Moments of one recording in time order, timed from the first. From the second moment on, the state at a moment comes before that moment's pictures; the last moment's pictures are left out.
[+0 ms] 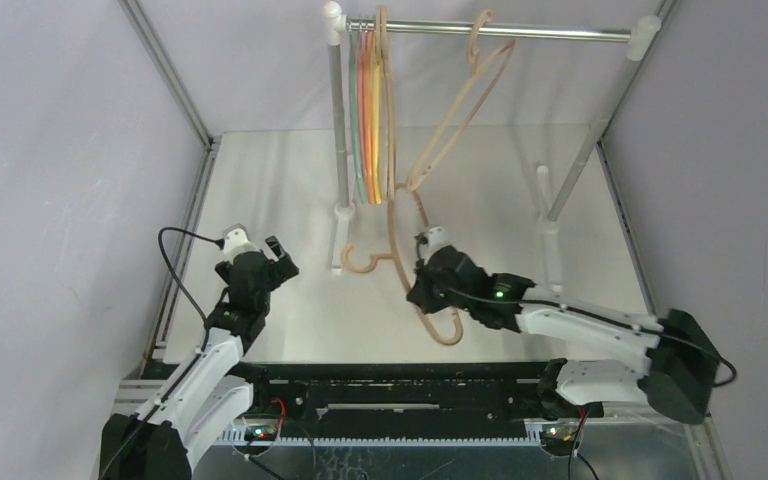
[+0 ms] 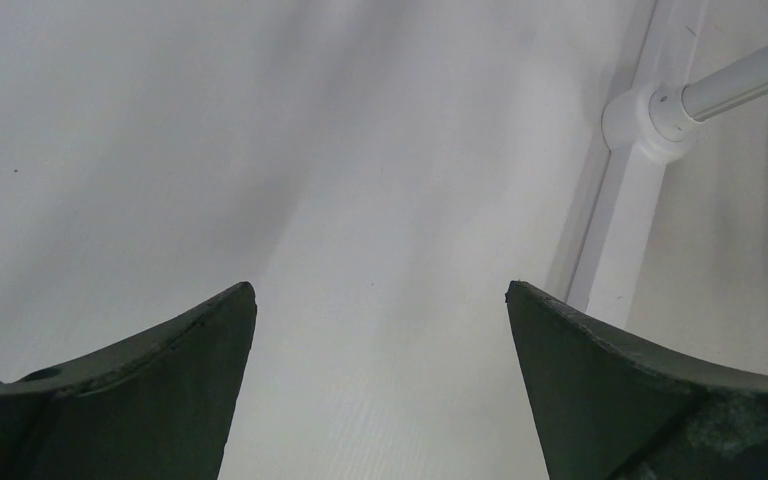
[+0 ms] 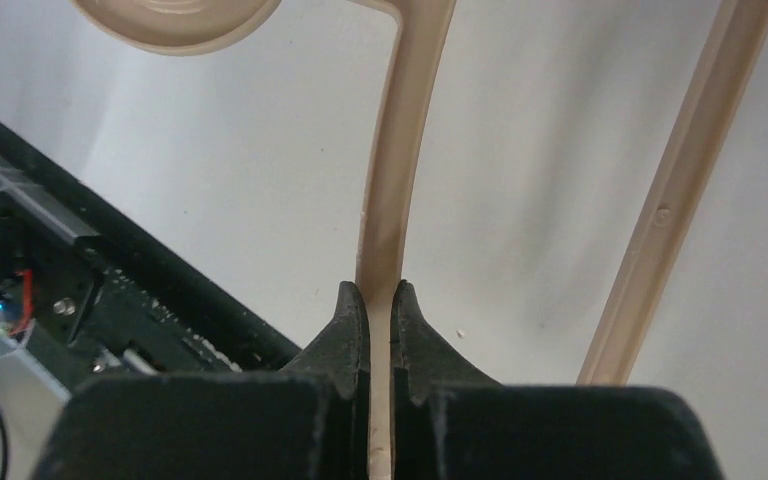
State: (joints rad) left arm -0.22 0.79 0.33 -0.03 -0.41 -0.50; right arm 1.02 1.27 0.81 -0.30 0.16 0.54
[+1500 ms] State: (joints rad) left arm -0.22 0.83 0.33 -0.03 -0.41 -0.49; right arm 0.16 0.75 0.95 -0.07 -0.41 0.86
